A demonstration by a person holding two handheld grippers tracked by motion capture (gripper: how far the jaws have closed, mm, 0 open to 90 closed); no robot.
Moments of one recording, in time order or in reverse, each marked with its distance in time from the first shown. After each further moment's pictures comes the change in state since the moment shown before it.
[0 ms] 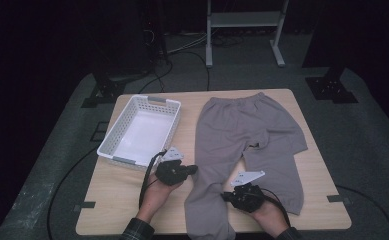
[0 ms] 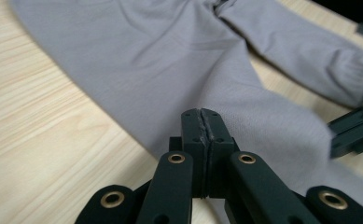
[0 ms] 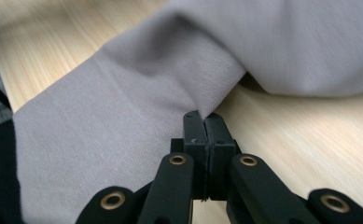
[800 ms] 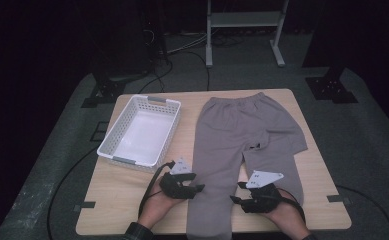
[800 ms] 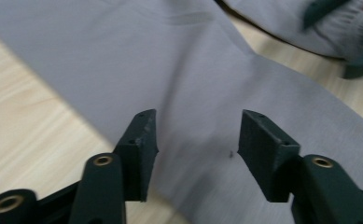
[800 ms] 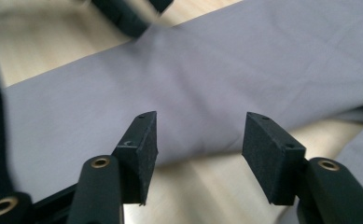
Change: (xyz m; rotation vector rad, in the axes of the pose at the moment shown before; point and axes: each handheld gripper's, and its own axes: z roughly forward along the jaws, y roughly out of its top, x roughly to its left) left arm -0.034 -0.014 0.008 0.110 -0.019 0.110; right arm -0.015 -0.007 -0.033 -0.082 -0.056 -0.121
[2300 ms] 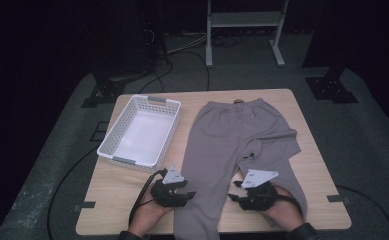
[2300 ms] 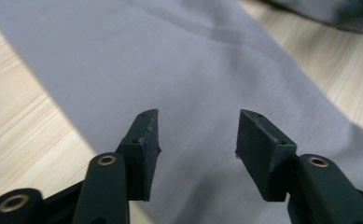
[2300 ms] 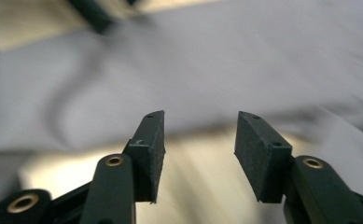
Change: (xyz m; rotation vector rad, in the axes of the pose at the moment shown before) left arm -0.004 -0.019 -0.025 0.030 0.047 0.008; right arm -0.004 0.007 -0.002 0.014 -0.007 -0.079
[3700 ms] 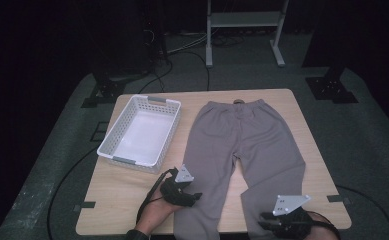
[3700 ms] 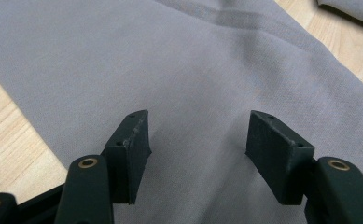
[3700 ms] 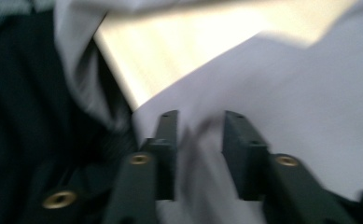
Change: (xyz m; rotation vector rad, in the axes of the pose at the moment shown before) left arm 0.002 0.002 0.029 0.078 0.012 0.046; right arm 0.018 -0.067 -0.057 0.134 0.094 0.050
